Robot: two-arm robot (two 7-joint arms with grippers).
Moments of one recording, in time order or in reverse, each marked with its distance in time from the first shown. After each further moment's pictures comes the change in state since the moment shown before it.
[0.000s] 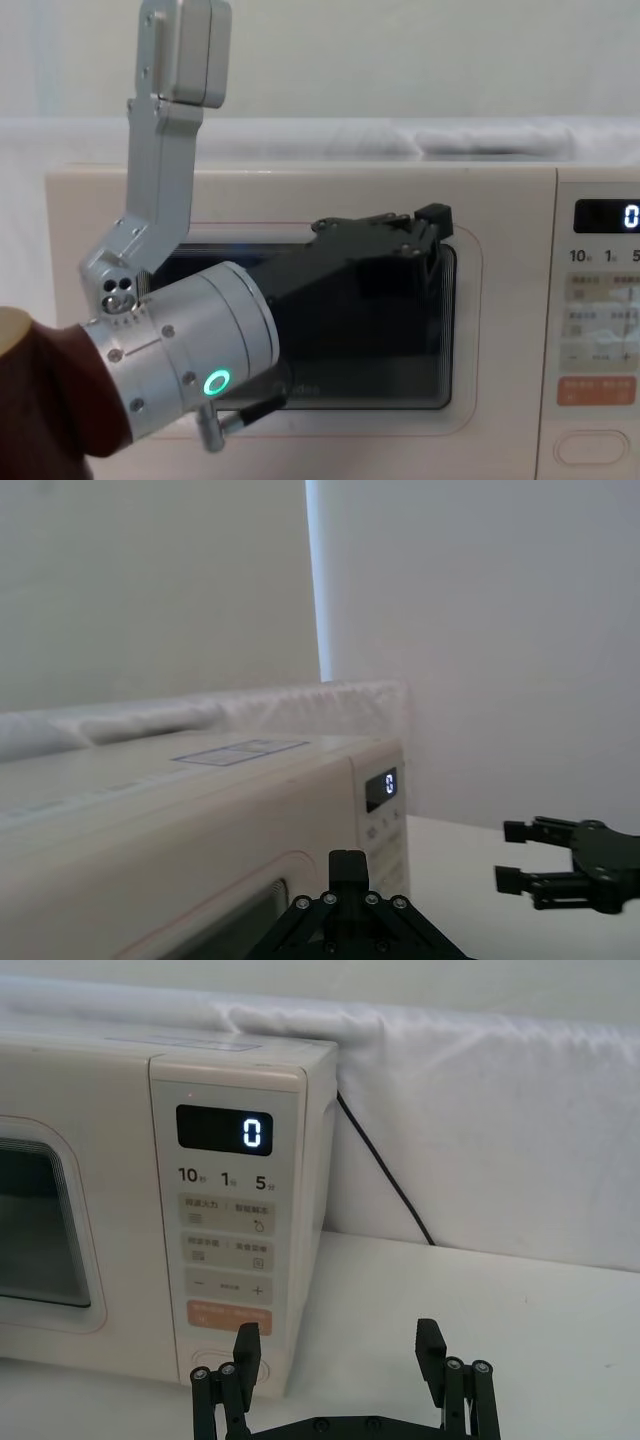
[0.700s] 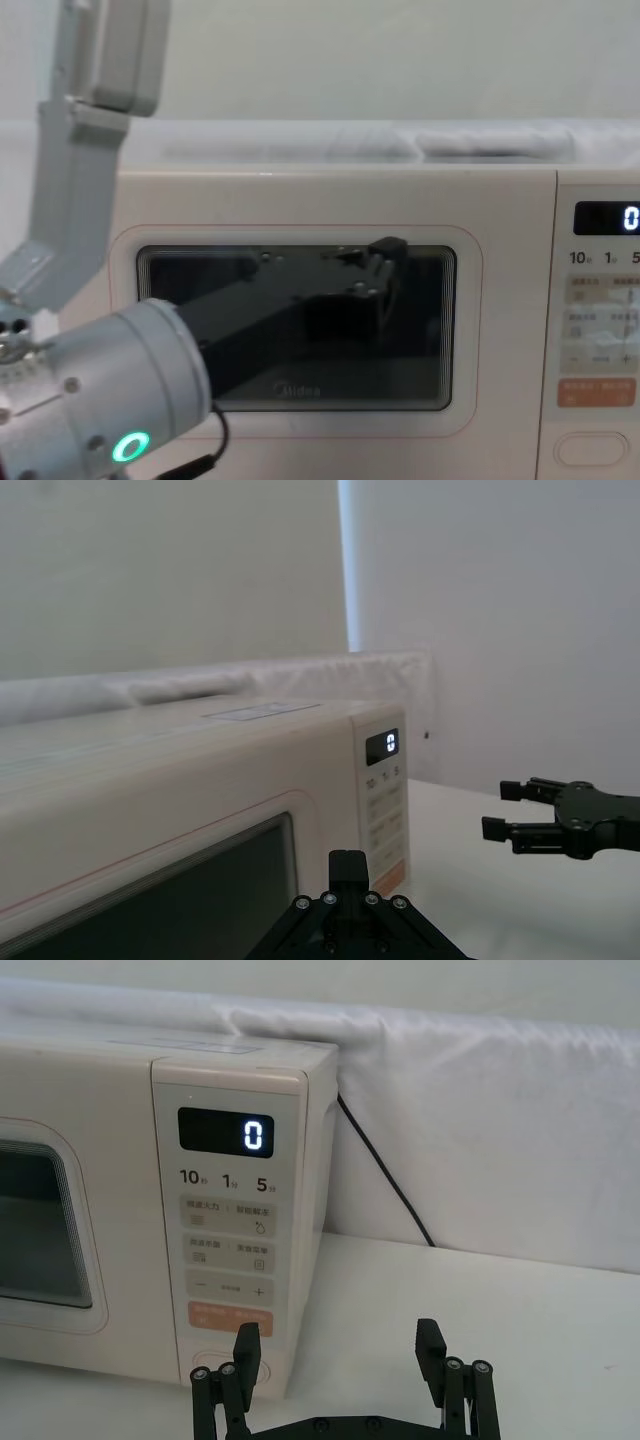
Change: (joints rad) left arm 0.183 0.099 -0.027 -0.232 0.036 0.074 0.136; right arm 0.000 0.000 0.000 0.000 0.000 0.000 0.000
